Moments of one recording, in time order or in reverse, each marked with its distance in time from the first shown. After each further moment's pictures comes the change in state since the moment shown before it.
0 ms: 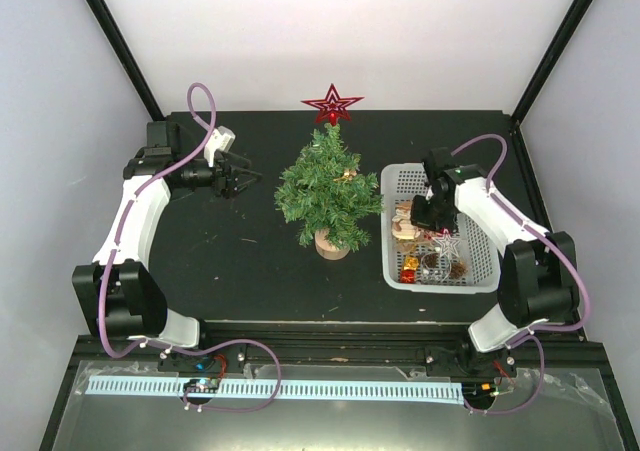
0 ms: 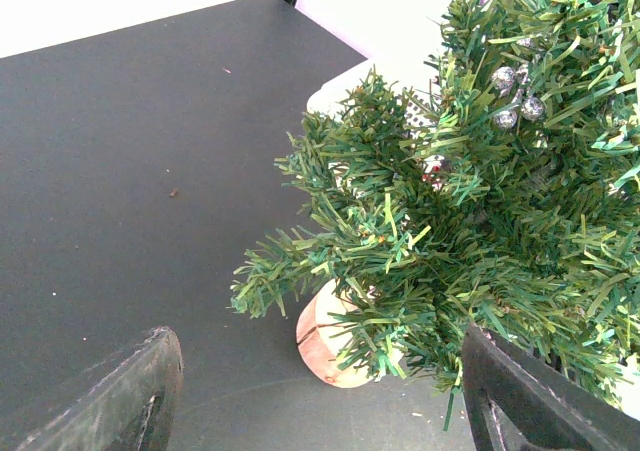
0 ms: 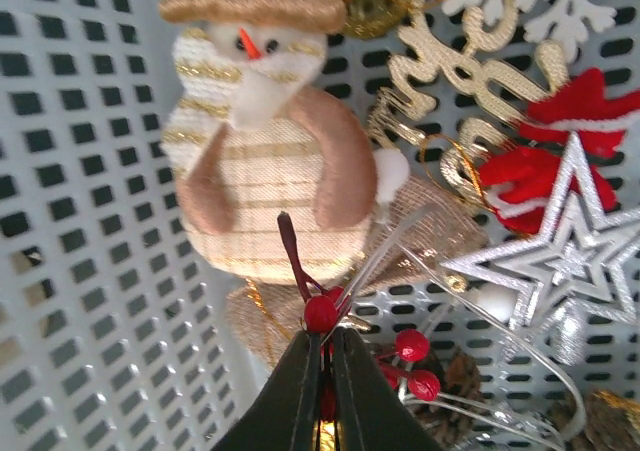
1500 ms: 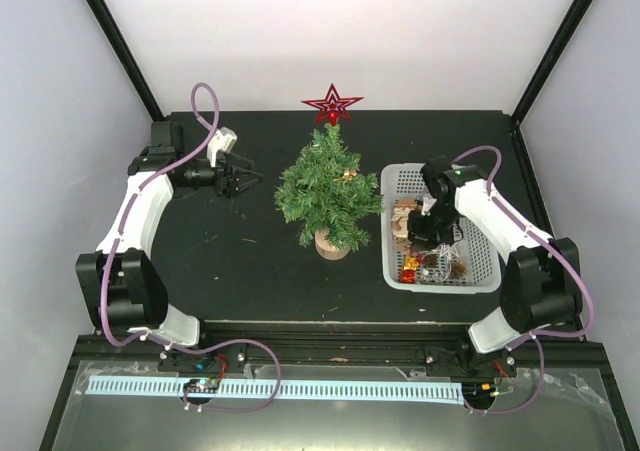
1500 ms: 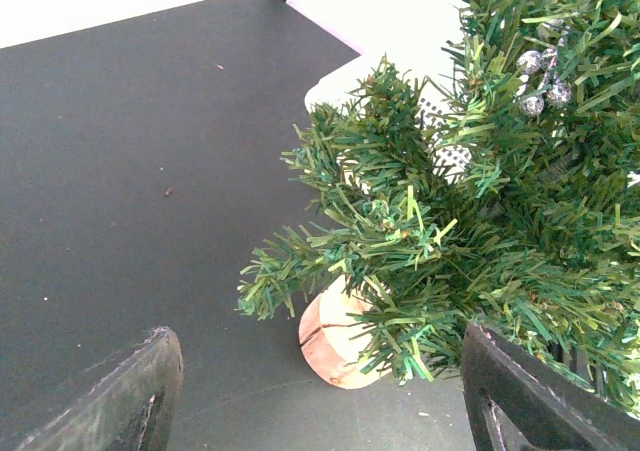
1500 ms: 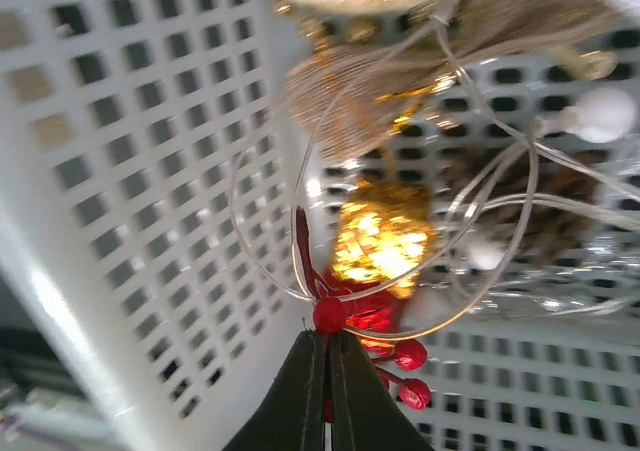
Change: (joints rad) left arm 0.000 0.053 -0.001 0.021 0.026 0.026; right arm 0.020 -0.034 0.014 -0.235 -0.174 -0.055
